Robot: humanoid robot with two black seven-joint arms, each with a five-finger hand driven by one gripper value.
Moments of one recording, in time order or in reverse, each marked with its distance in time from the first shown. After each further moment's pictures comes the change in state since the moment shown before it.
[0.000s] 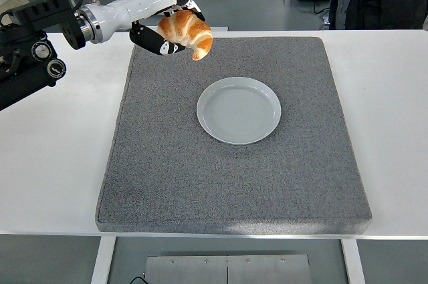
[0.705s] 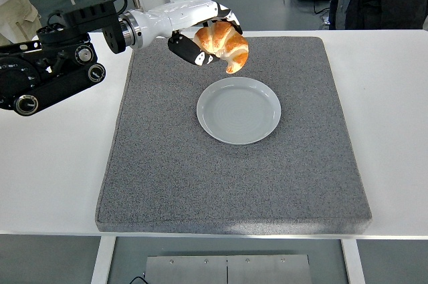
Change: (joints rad) left arm -0.052 -0.136 0.078 0.041 0.017 0.003 0.002; right arm 0.000 0.000 0.000 0.000 0.000 0.000 0.000
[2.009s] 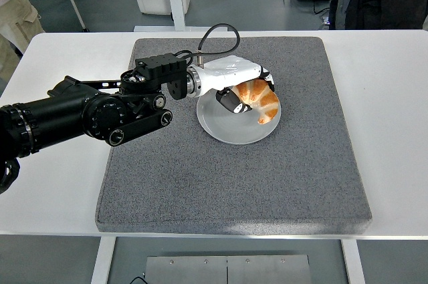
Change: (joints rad) left arm 0.064 -0.357 0.226 0.331 0.018 0.116 -0.039; right arm 0.000 0.000 0.000 0.000 0.000 0.000 0.000
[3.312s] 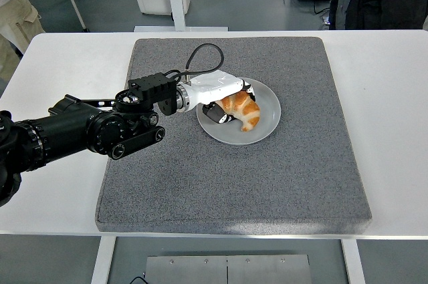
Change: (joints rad) left arm 0.063 -0.027 0.080 0.110 -0.026 0.081 -0.036; right arm 0.000 0.000 0.000 0.000 0.000 0.000 0.000
